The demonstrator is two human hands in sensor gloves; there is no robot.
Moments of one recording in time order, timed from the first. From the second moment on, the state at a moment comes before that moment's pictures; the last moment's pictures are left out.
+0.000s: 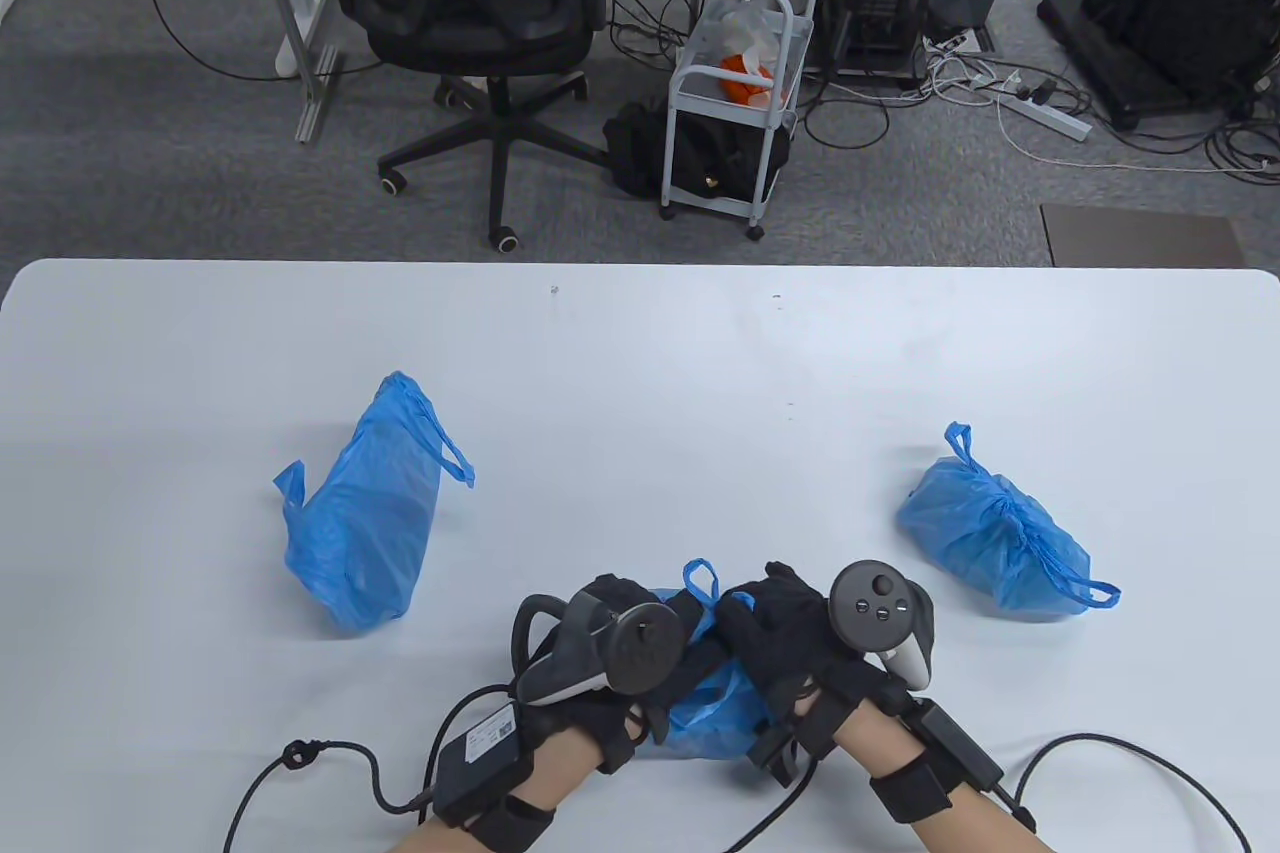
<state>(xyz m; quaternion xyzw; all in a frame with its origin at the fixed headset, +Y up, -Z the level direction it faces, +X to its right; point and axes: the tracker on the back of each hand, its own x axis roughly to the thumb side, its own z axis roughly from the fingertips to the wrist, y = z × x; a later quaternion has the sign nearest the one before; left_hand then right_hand) -0.065 -0.726 -0.249 -0.04 -0.27 0.14 0.95 0.146 -0.755 -0.267 0.21 0.05 0.82 0.52</state>
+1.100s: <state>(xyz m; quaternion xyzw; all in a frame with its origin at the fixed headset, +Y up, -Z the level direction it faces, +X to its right) -0.067 -0.730 -0.249 -0.07 -0.28 0.34 0.90 0.154 -0.743 -0.263 0.24 0.00 0.80 0.55</state>
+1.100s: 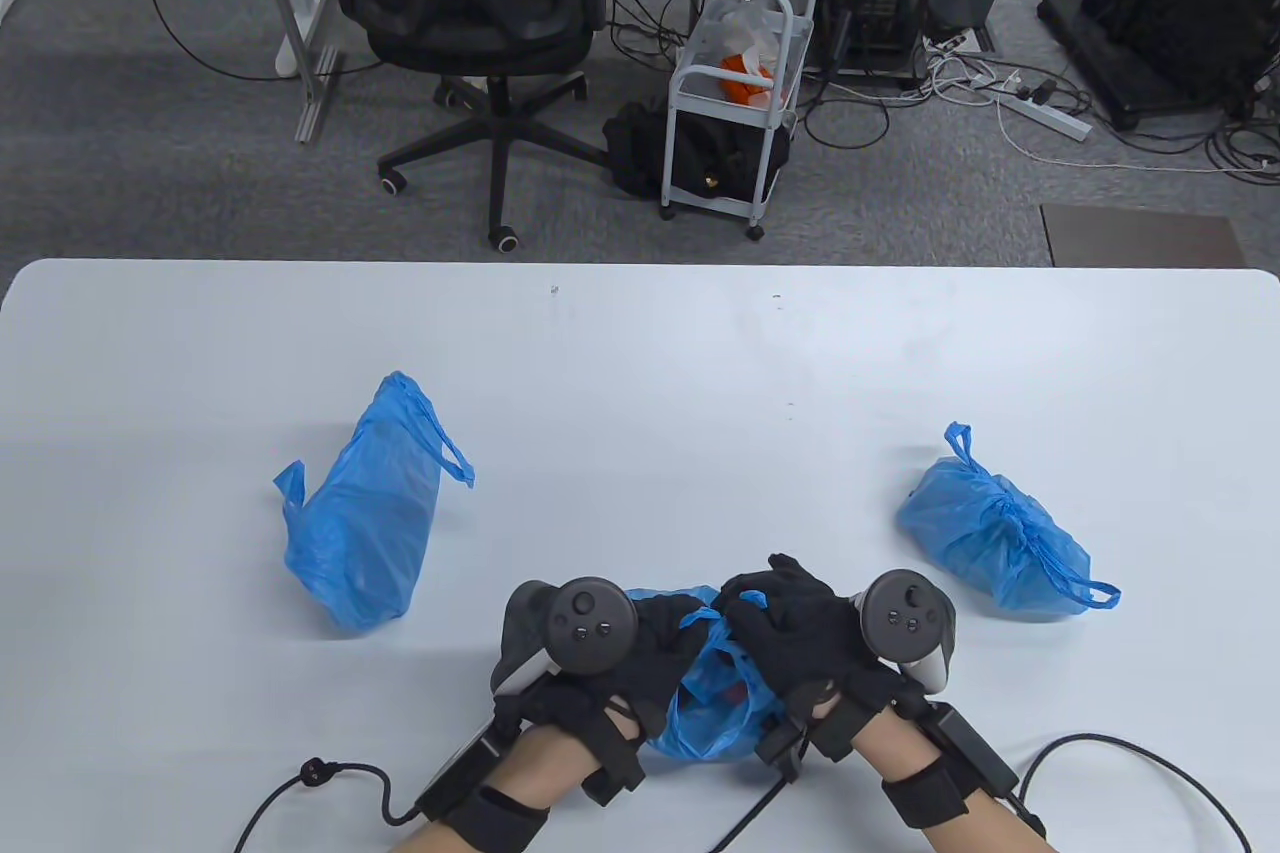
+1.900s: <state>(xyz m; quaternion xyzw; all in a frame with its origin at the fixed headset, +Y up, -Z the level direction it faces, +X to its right) -0.081 -0.734 -0.262 -0.05 -0.26 0.39 0.89 0.133 -0.733 -0.242 0.25 0.04 0.88 0.41</state>
